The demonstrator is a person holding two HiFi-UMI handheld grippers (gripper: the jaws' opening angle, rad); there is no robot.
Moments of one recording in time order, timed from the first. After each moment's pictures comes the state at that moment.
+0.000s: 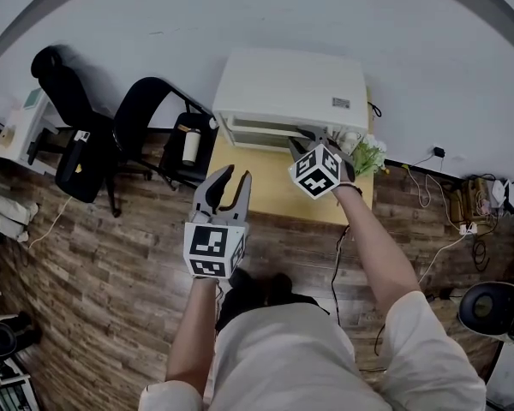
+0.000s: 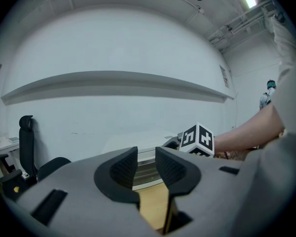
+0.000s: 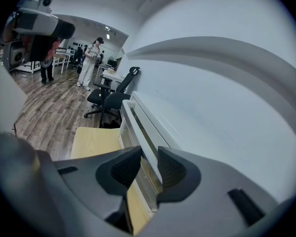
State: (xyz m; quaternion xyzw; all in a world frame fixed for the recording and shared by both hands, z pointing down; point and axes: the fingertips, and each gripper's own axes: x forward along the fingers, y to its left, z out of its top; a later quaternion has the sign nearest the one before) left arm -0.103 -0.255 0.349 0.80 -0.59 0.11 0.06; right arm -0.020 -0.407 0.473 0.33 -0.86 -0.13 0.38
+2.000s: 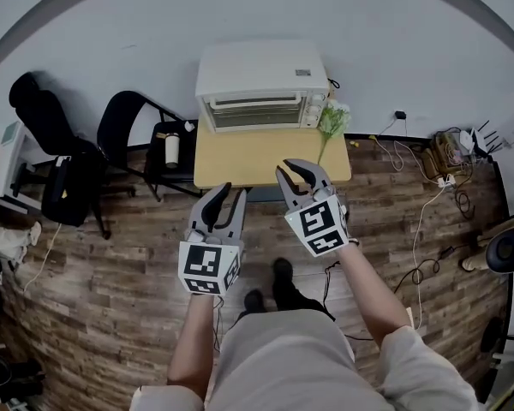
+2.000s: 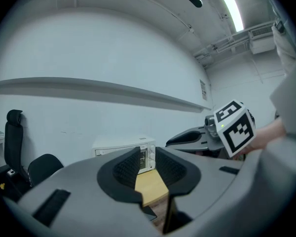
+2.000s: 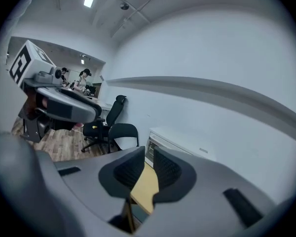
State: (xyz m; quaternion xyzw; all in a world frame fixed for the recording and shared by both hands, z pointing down) left arm -0.097 -0.089 0.320 0.86 -0.50 0.08 0.05; right arm -0.014 -0.142 0.351 0.43 -0.87 -0.06 0.23
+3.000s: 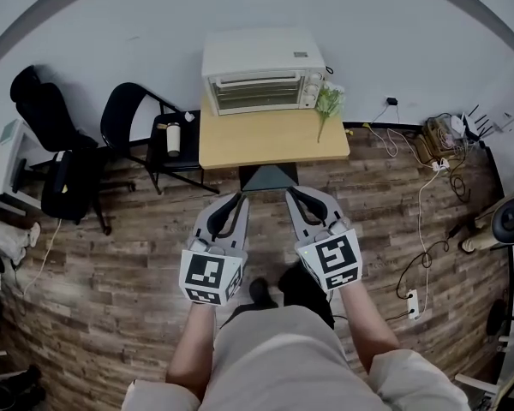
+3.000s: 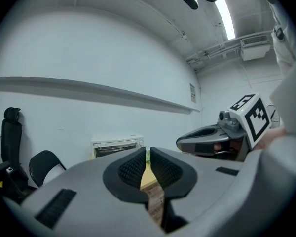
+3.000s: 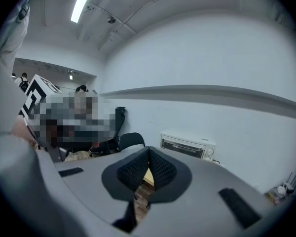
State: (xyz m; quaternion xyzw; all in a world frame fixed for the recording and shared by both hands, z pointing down) left arm -0.123 0.032 0.322 0.89 -0.46 0.07 0.05; right arm -0.039 0.022 0.330 0.48 -0.86 0.00 0.16
